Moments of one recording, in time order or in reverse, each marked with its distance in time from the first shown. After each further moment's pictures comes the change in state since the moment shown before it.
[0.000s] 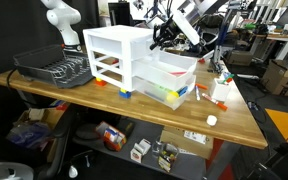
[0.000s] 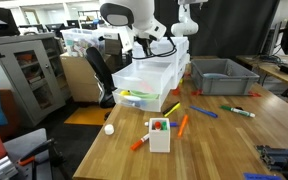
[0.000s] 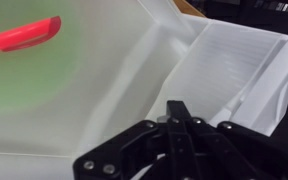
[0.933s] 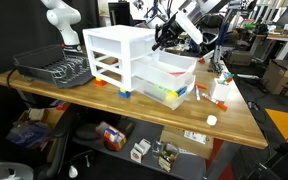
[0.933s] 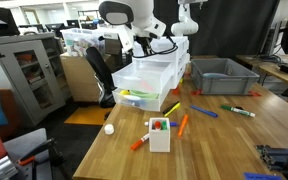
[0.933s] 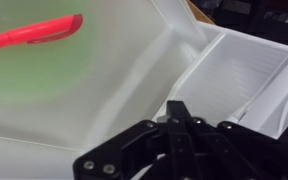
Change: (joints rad) arm 0.005 -0.026 -0.010 -0.034 -0.070 0.002 -0.003
